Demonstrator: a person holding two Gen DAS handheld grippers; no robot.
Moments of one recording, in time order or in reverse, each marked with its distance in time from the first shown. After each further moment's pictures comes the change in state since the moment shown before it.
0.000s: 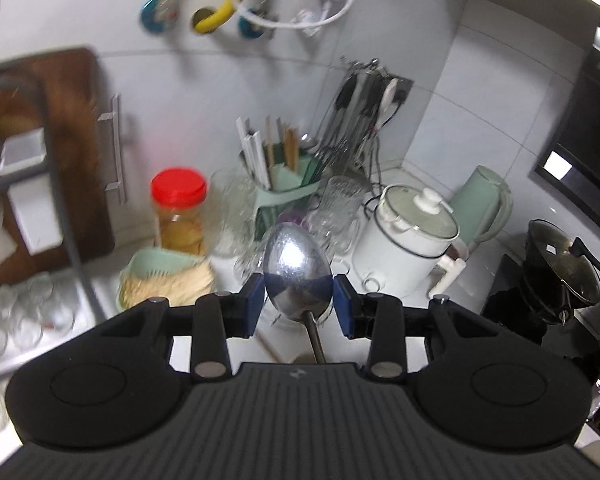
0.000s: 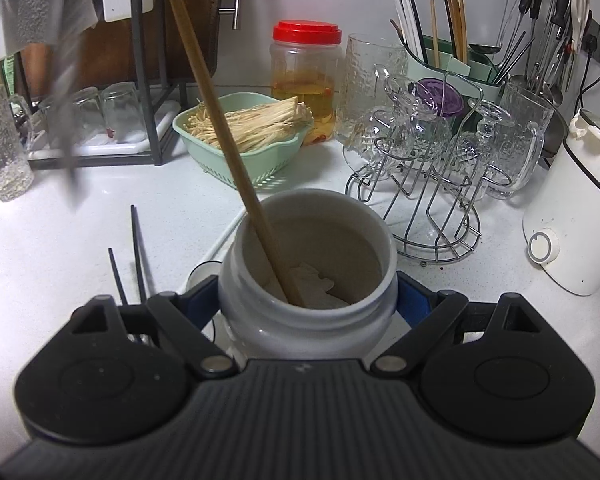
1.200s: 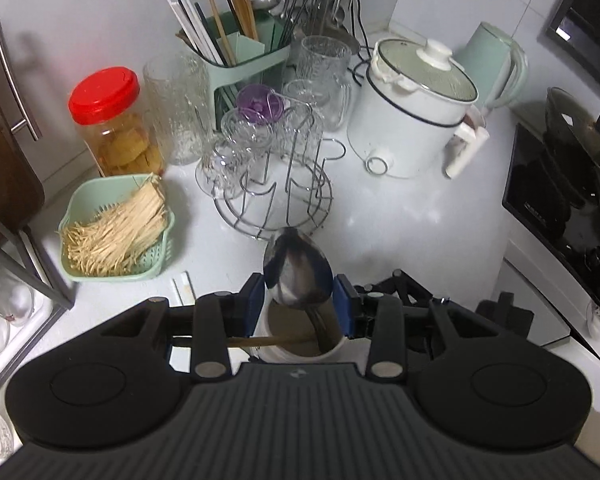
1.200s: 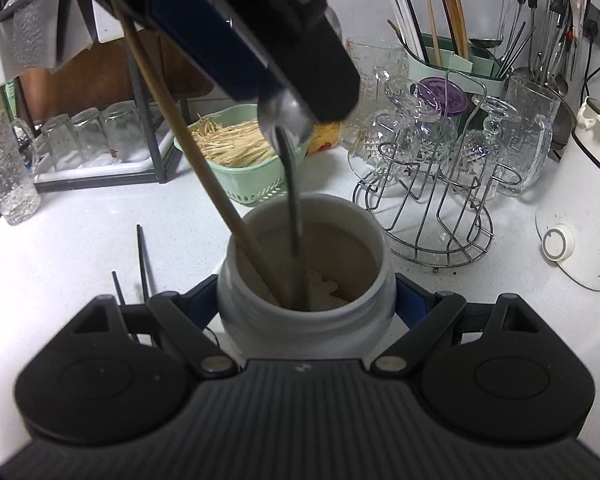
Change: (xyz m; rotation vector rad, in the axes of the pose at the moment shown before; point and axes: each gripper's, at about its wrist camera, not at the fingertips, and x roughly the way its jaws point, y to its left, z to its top) left arm 0.136 -0.017 -0.021 0.144 0.410 -0.011; right arm 0.006 -0.007 0.004 0.052 -0.023 0.046
